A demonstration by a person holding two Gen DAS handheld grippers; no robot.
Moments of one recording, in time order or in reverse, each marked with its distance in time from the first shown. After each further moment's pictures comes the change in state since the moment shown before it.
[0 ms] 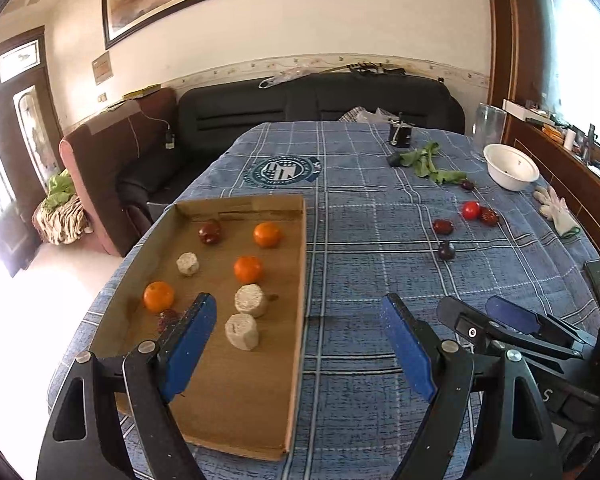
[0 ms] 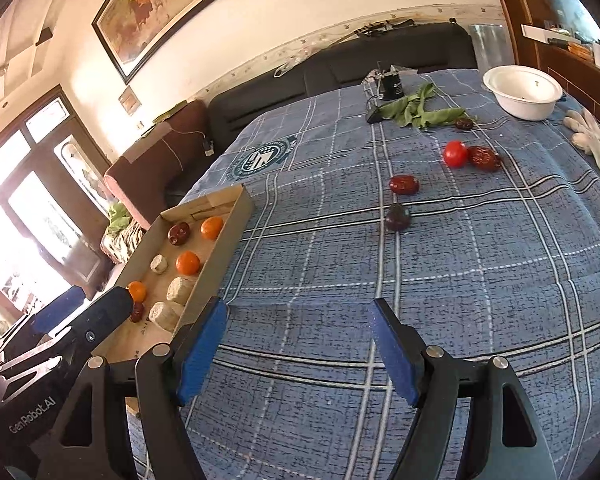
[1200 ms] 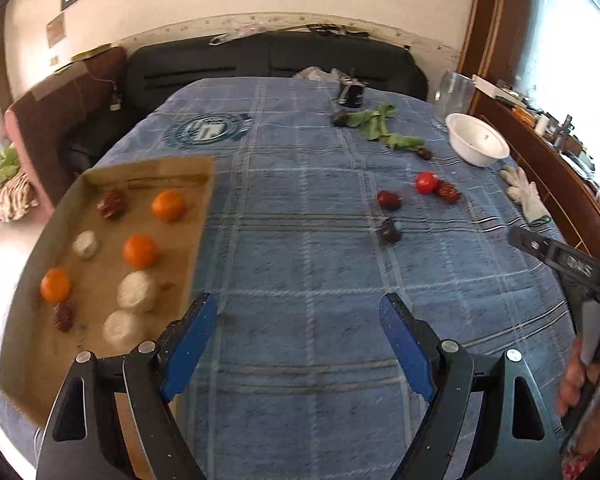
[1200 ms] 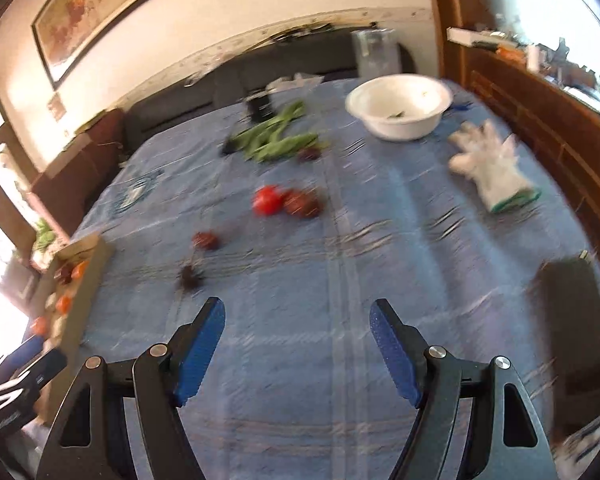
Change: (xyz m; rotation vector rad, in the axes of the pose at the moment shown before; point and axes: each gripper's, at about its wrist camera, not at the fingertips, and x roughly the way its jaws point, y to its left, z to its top) left arm 0.061 -0.051 0.011 -0.014 0.154 -0.201; right arm -0.031 -0.139 0.071 0.034 0.013 -0.315
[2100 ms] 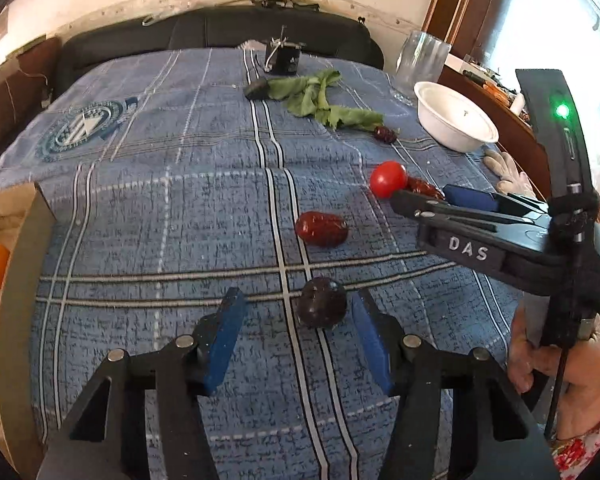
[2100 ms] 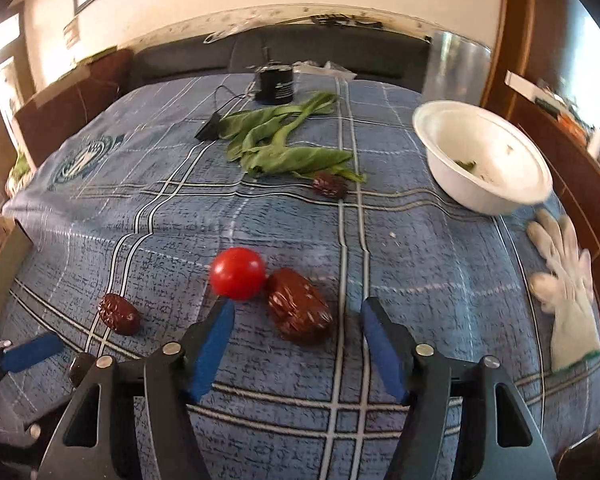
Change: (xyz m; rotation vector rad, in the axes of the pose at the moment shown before) left arm 0.126 -0.056 0.045 0.055 0.073 -0.176; right arm 0.128 0.036 0.060 -0.295 0.050 -0.061
